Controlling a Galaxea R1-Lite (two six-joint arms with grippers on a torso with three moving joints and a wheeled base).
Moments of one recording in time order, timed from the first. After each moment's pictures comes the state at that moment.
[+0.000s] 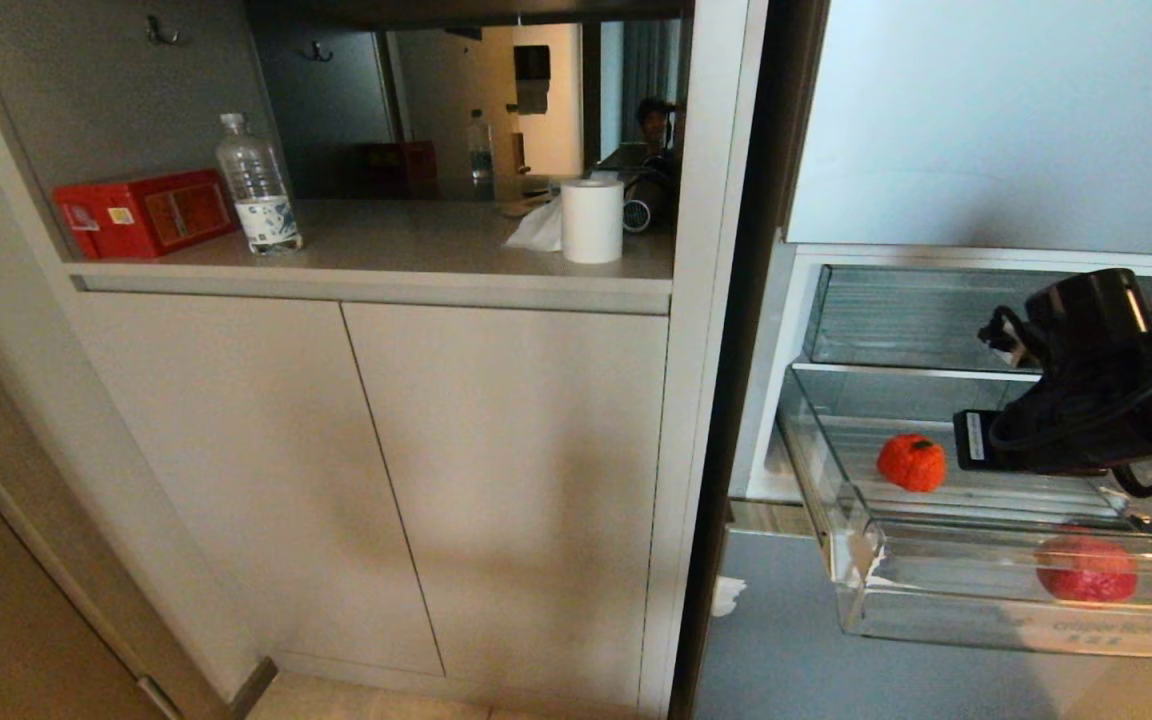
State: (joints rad) left arm 0.00 0.00 0.00 0.00 0.00 0.00; right arm 0.02 1.80 -1.19 0.17 -0.15 0.13
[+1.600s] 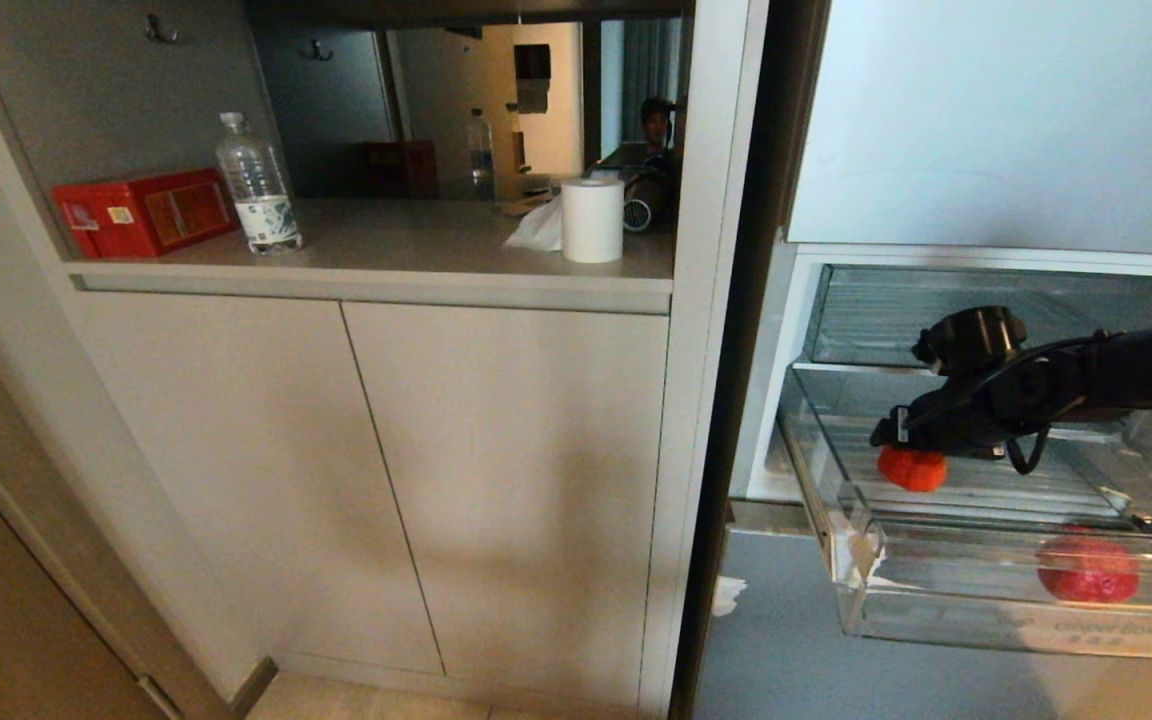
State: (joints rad) left arm 0.00 0.00 0.00 0.00 0.00 0.00; right arm -0.04 2.25 -1.58 0.12 -0.15 0.15
